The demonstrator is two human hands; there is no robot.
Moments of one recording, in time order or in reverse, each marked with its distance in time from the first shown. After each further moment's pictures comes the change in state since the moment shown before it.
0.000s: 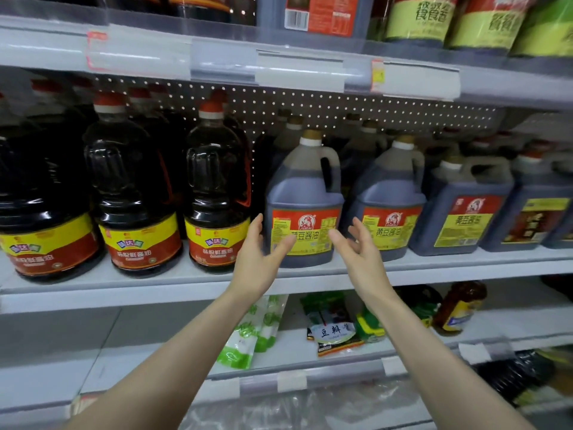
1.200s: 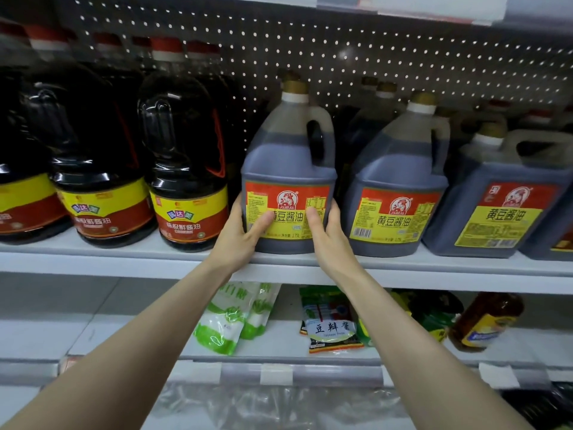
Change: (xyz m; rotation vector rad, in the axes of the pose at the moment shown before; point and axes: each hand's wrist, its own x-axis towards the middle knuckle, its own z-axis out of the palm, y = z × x) left_hand 0.044 -0.050 0.038 0.058 0.096 0.034; right_hand 0.068 0.059 0.003 -0.111 -0.224 -0.050
